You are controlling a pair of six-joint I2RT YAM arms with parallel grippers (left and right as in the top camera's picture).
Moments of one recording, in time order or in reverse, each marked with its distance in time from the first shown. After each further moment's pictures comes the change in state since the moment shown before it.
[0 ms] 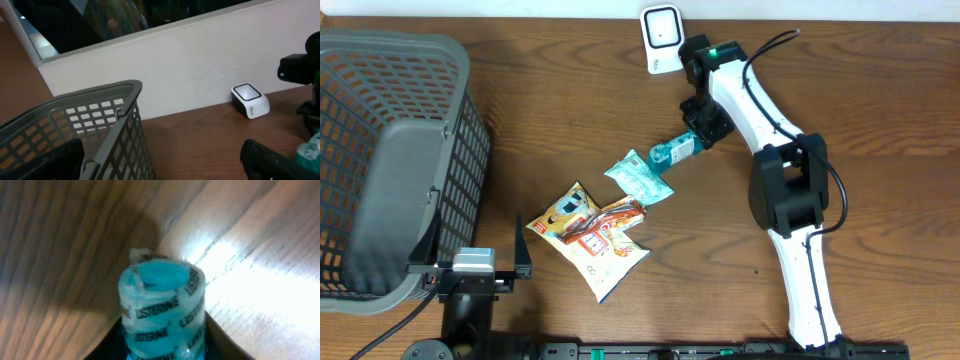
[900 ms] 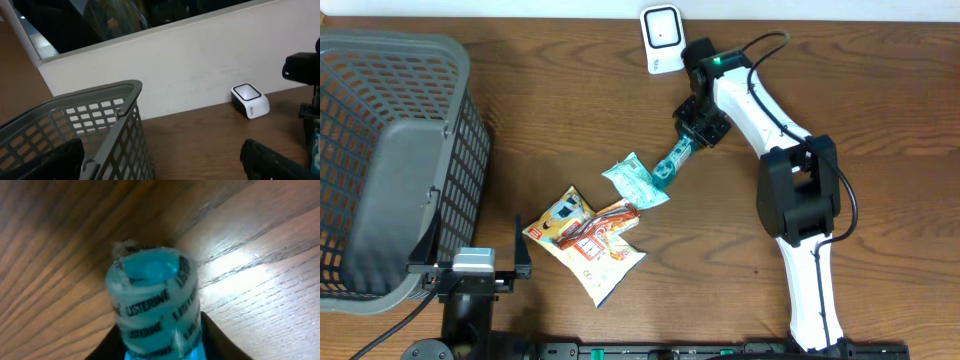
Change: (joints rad) left arm 0.000 0.000 0.000 0.000 0.000 0.000; right arm 0.002 -0.099 -0.192 0.165 -0.134 -0.290
